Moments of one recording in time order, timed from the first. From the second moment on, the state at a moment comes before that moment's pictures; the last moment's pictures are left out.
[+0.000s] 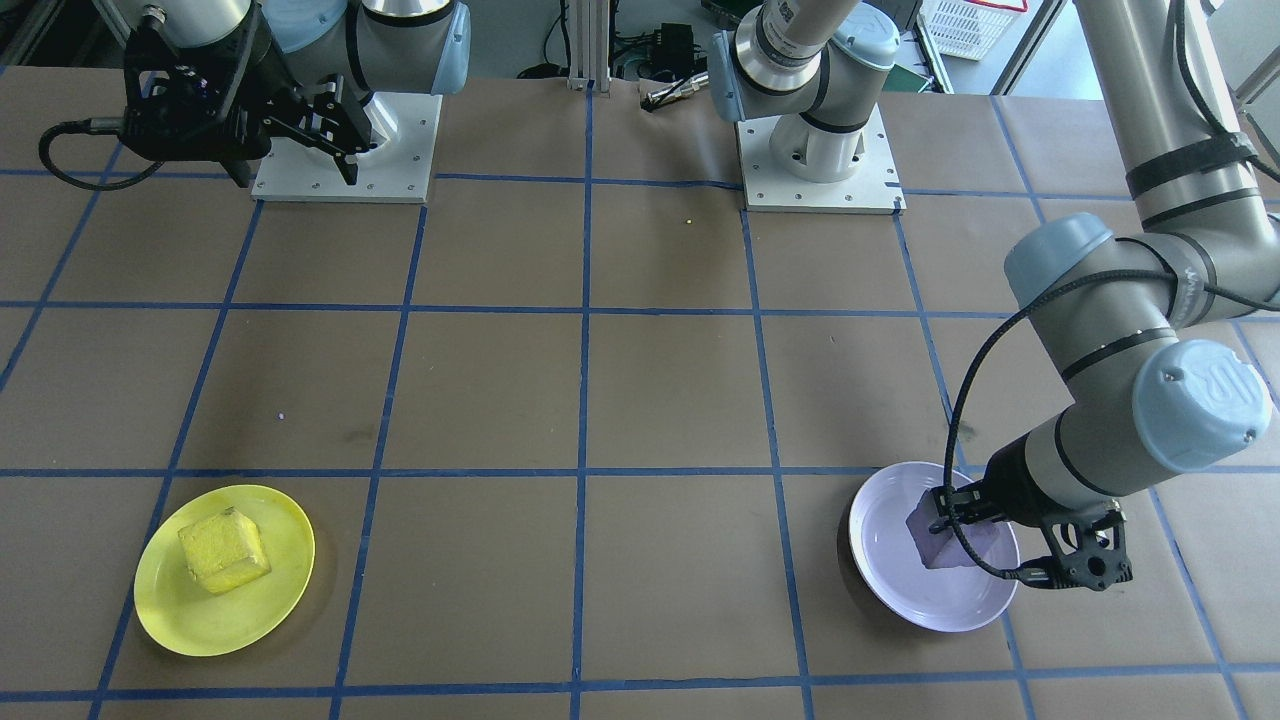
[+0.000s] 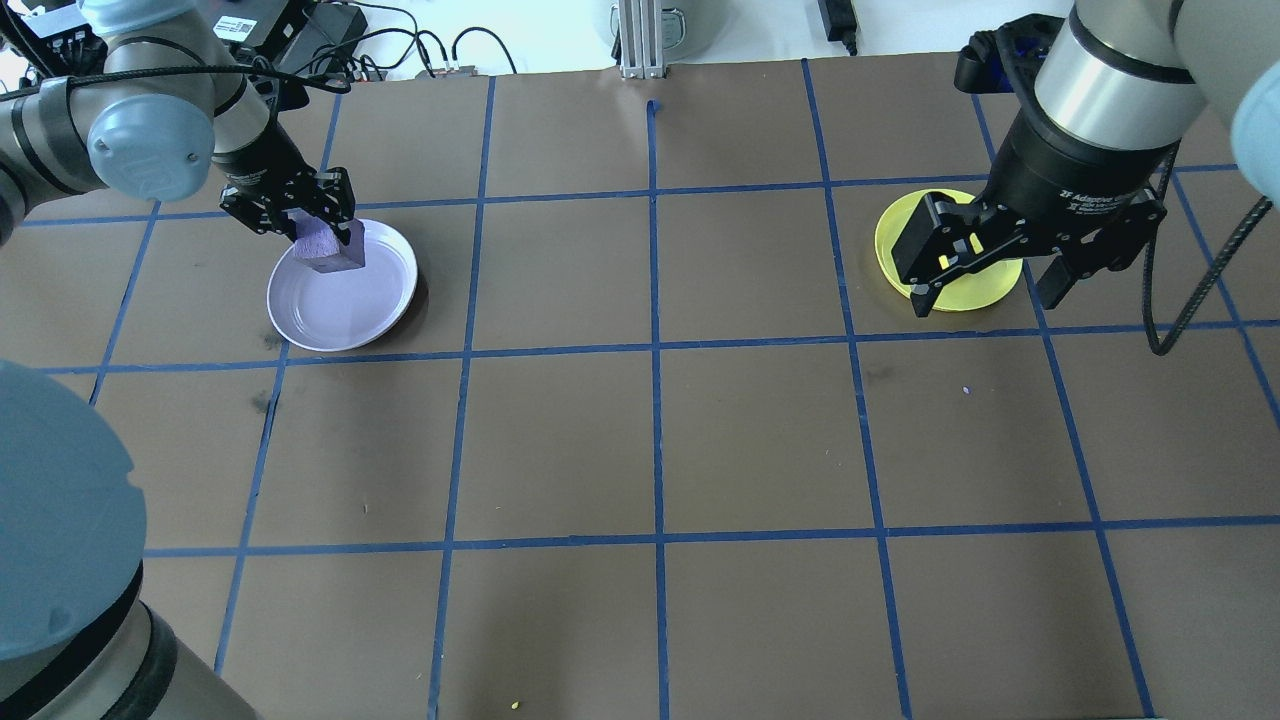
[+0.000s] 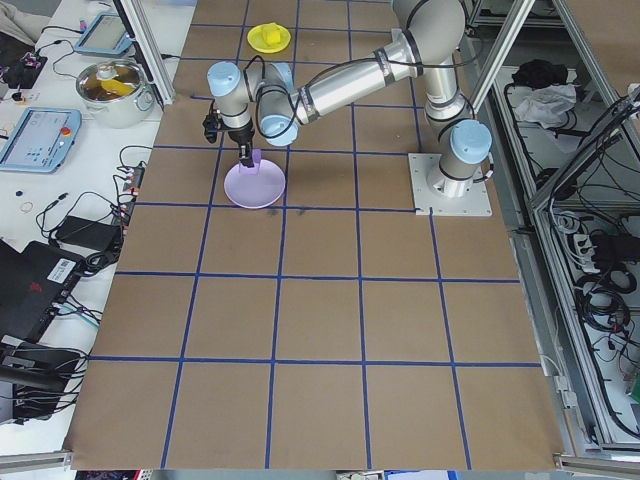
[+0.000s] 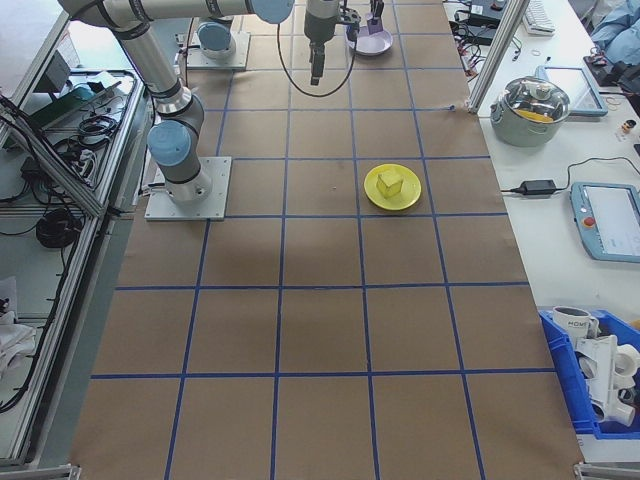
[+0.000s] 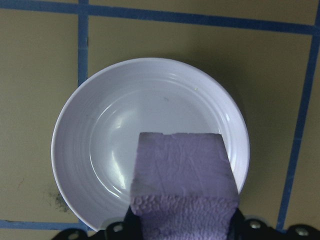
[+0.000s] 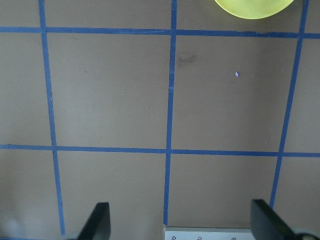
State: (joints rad) left arm -1.34 -2.05 -1.49 -1.24 1.54 0.15; right arm 1.55 -1.69 1.62 -1.39 -1.56 -0.05
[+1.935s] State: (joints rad) left arm -1.55 -1.63 -1.49 -1.52 1.54 -0.01; right arm 1.55 -1.68 1.63 -1.41 -1.54 -0.06
